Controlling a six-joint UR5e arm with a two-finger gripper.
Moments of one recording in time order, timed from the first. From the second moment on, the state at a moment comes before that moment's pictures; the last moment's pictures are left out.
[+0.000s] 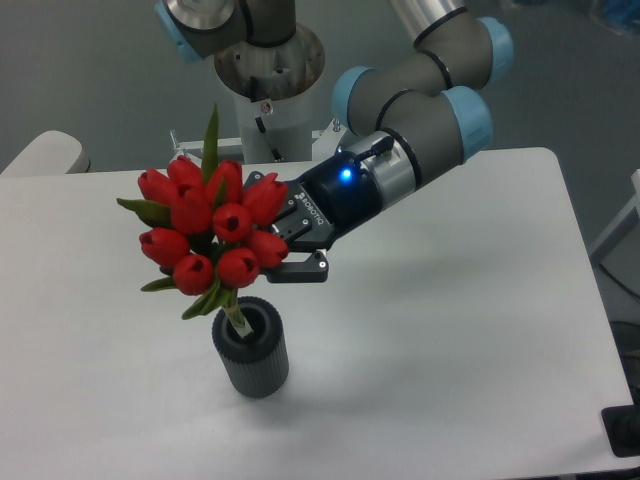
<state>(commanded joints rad) 2.58 -1.90 -1.66 -0.75 0.01 1.12</state>
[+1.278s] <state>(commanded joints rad) 2.61 -1.89 -1.84 -0.74 0.01 1.26</state>
